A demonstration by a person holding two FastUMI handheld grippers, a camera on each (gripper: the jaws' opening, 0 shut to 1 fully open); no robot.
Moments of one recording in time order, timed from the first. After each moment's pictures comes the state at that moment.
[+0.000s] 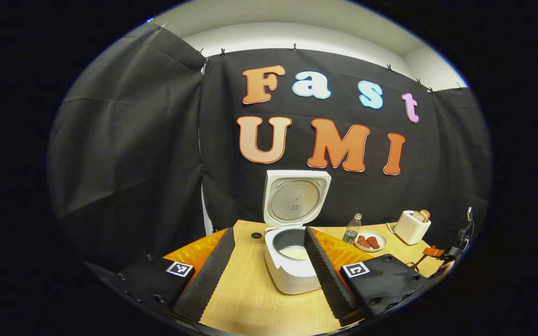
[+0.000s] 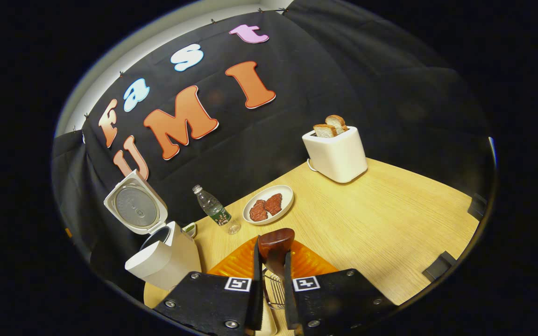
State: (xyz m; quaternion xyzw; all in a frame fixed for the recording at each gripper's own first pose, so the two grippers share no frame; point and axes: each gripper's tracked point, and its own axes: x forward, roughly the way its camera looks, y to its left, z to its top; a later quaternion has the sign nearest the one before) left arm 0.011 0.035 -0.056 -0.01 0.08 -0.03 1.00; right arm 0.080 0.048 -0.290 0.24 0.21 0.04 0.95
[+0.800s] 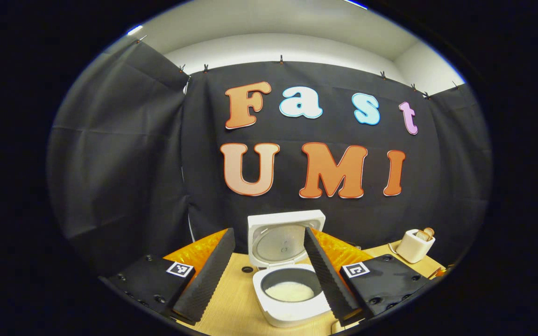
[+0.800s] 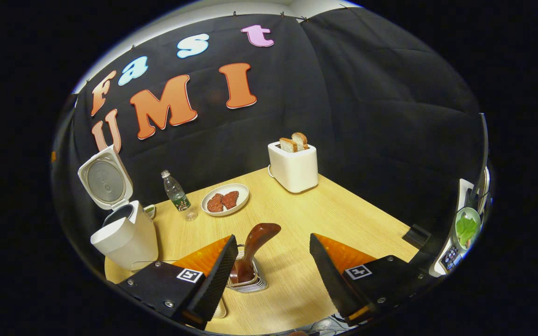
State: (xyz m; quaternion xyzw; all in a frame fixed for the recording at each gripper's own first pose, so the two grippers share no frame) left arm 0.144 -0.030 0.045 0.01 0.01 -0.05 1.00; right arm 0.021 -0.013 -0.256 0.11 0.23 -0.06 0.96
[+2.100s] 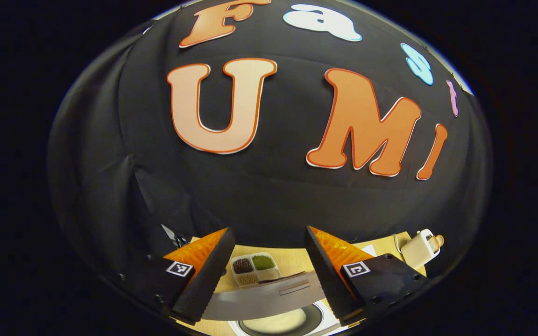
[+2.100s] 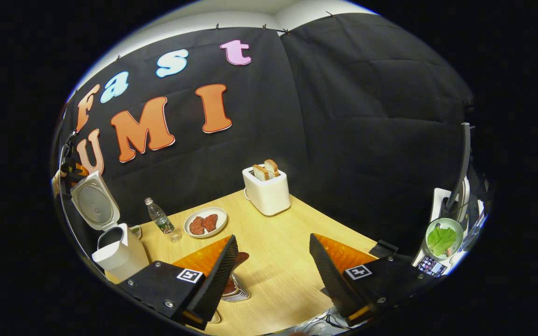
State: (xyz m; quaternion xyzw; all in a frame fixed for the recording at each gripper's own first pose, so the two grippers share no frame) left arm 0.442 -0.084 -0.068 -0.03 0.28 -0.09 0.96; right arm 0.006 -0.049 -0.195 0.11 0.21 -0.13 0.96
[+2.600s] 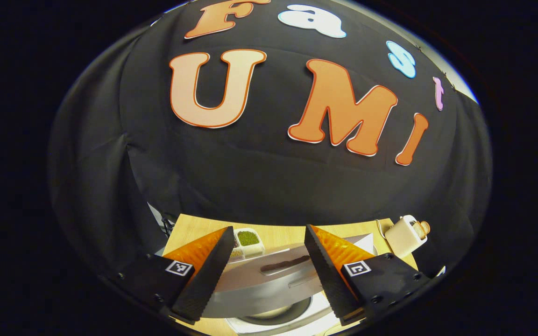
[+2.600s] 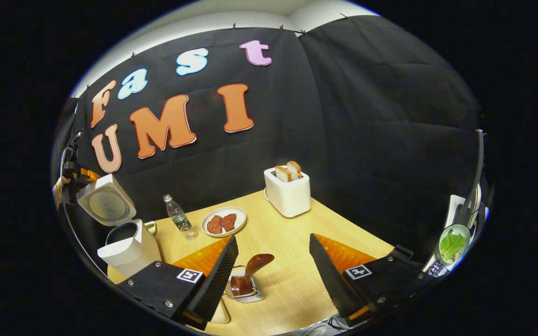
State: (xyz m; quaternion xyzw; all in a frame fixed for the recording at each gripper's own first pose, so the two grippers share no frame) left arm 0.342 -0.097 -0.099 -0.04 0.28 -0.12 0.95; right arm 0.016 -0.010 -0.182 0.10 0.19 -0.07 0.97
